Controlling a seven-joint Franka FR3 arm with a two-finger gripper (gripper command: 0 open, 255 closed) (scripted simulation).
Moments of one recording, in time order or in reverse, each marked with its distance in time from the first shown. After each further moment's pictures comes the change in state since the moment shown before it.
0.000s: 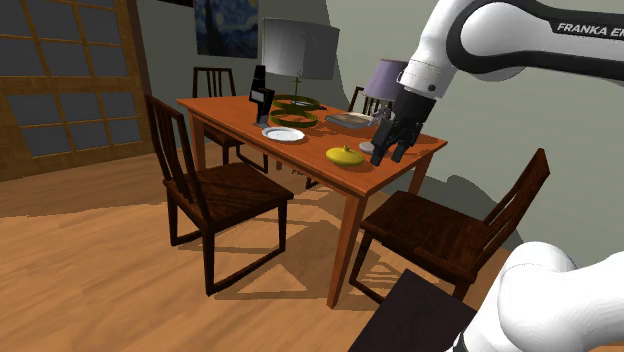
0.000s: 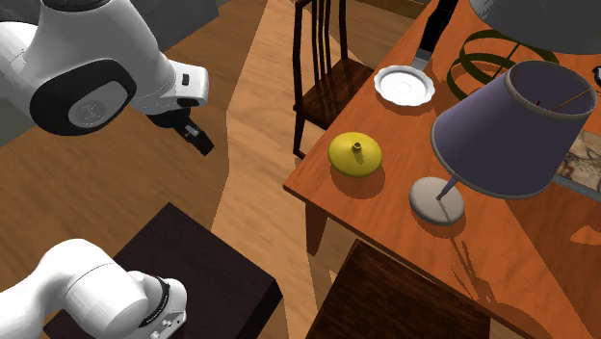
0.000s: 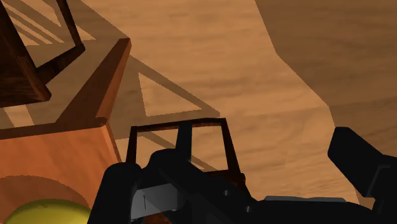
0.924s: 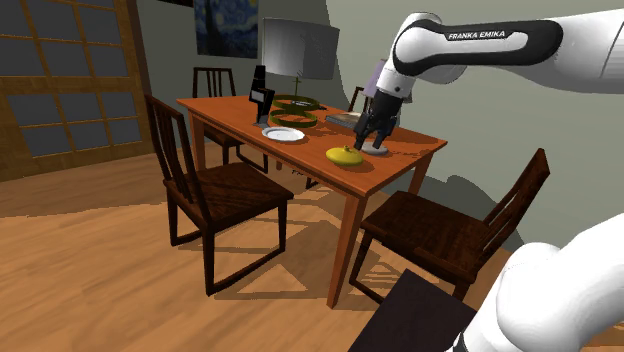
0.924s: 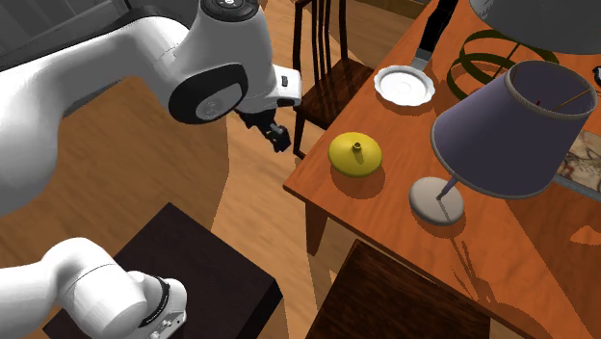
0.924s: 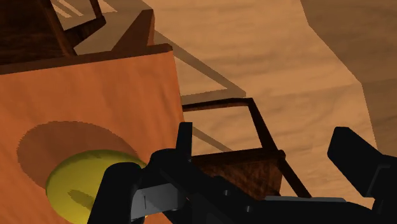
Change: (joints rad) arm -0.037 0.378 -0.172 0.223 -0.033 0.141 -0.185
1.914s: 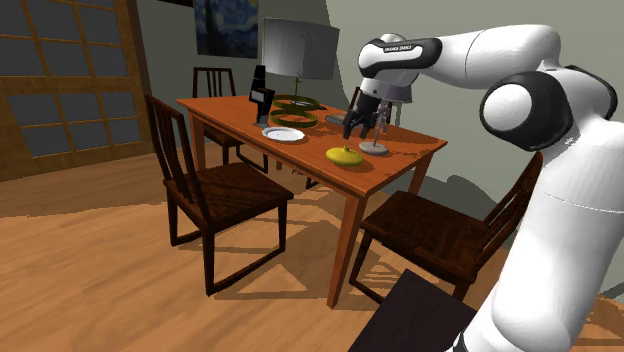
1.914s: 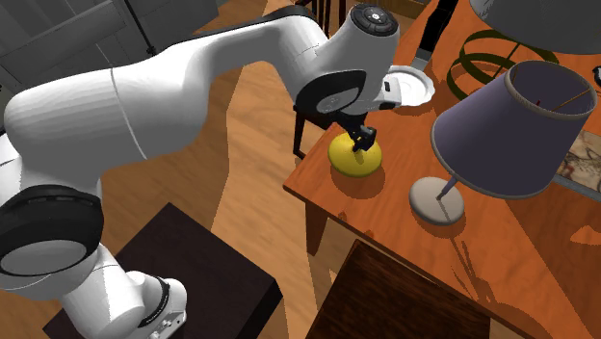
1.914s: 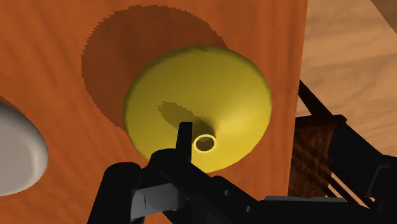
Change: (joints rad) arm -0.081 0.558 -0.154 0.518 0.159 -0.010 -0.235
